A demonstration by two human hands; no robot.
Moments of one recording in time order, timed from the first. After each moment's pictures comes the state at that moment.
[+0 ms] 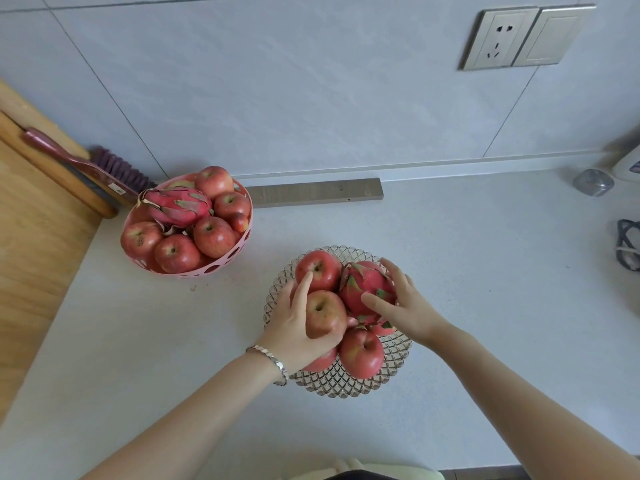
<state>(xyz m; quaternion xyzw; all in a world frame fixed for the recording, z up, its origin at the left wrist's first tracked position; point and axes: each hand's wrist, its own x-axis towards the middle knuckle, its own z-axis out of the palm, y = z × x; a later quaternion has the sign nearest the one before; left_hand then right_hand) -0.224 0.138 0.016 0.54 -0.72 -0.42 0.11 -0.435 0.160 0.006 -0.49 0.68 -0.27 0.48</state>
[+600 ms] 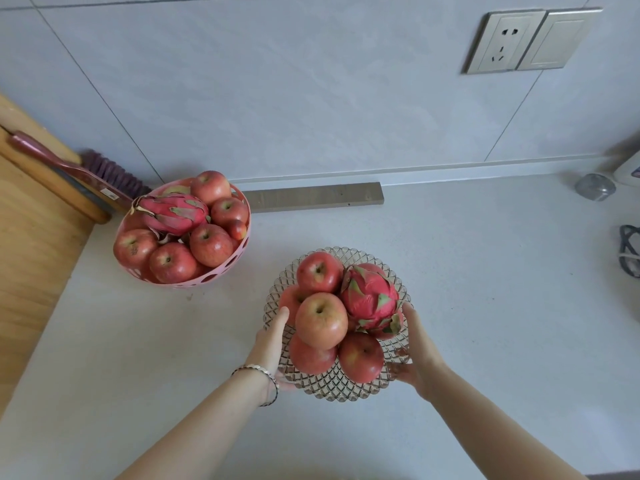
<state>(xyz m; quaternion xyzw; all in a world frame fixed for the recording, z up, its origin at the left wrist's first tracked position) -0.209 0.123 -0.021 0.71 -0.20 -0.66 0.17 -0.421 0.180 -0.041 -0.04 0.73 -0.36 0.58</state>
